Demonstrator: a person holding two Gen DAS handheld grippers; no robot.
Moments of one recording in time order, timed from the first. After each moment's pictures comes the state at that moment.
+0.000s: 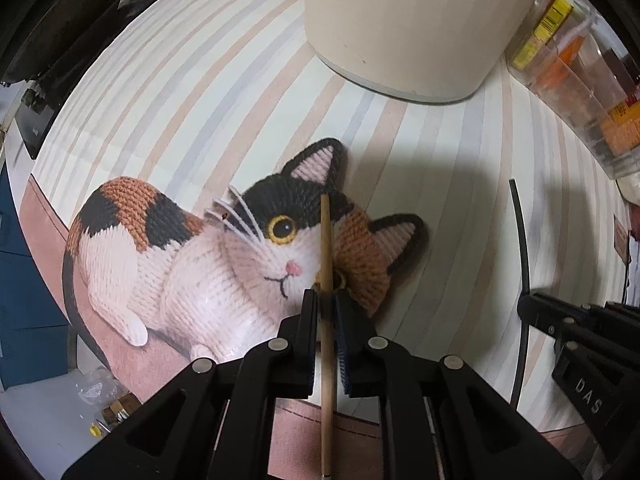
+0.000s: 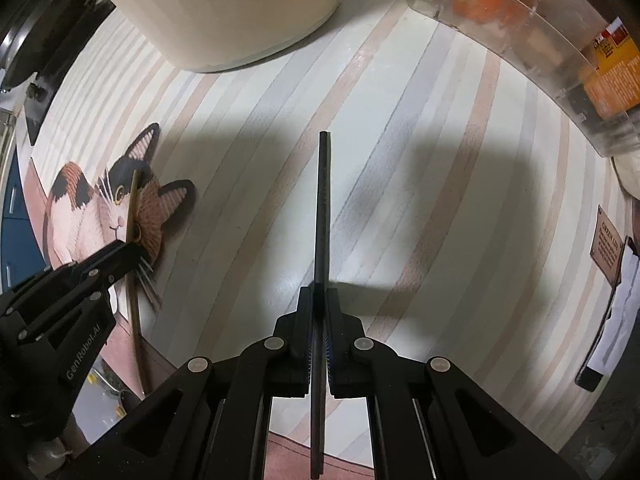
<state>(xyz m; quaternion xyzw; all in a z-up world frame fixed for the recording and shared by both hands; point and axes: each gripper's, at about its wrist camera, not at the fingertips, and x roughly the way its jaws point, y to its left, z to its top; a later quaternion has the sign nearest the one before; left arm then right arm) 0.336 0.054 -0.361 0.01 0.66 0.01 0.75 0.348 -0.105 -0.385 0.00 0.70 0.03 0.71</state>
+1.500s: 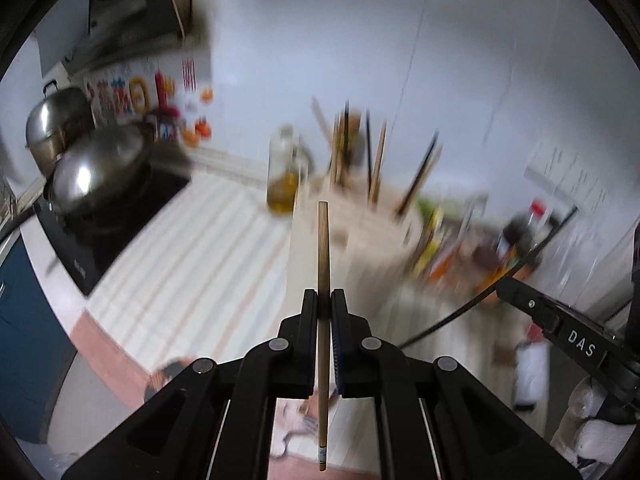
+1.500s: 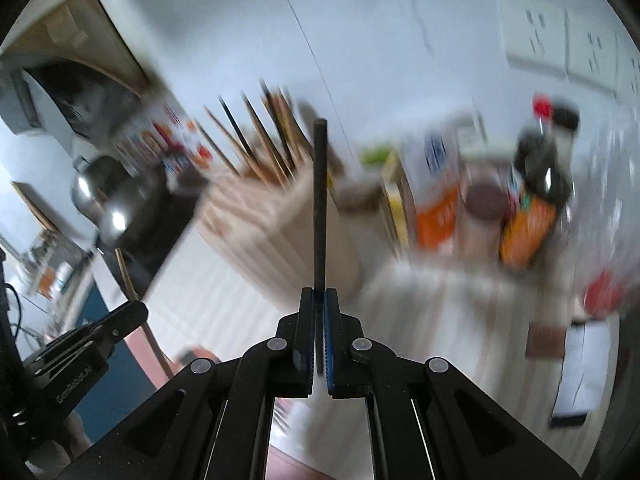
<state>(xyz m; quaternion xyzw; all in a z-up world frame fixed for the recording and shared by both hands) 0.347 0.040 -0.113 -0.03 0.42 -0.06 0.91 0.340 -0.143 -0.133 0.14 0.40 0.07 0.90</state>
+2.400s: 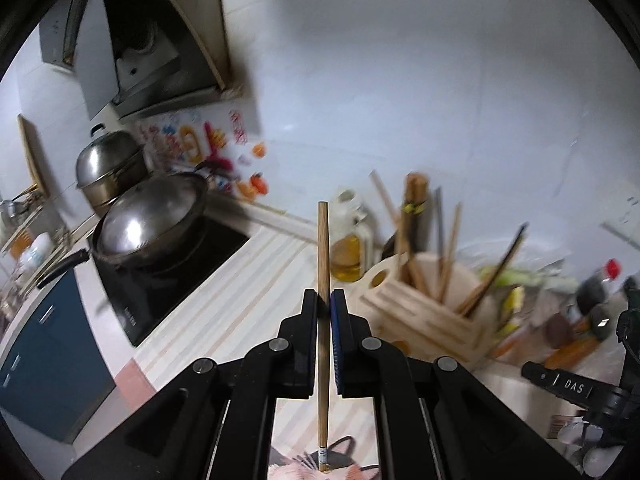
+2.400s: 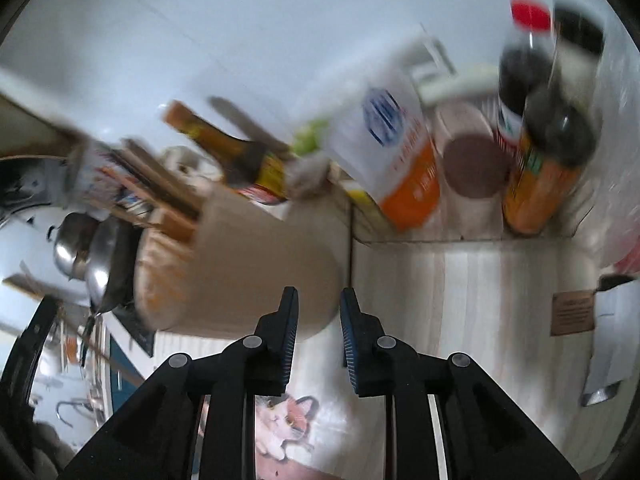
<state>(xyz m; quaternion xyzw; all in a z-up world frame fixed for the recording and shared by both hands) 0.415 0.031 -0.124 0.03 0.37 0.08 0.93 0.434 -0.206 -0.241 0.28 0.51 -0.01 0.82</state>
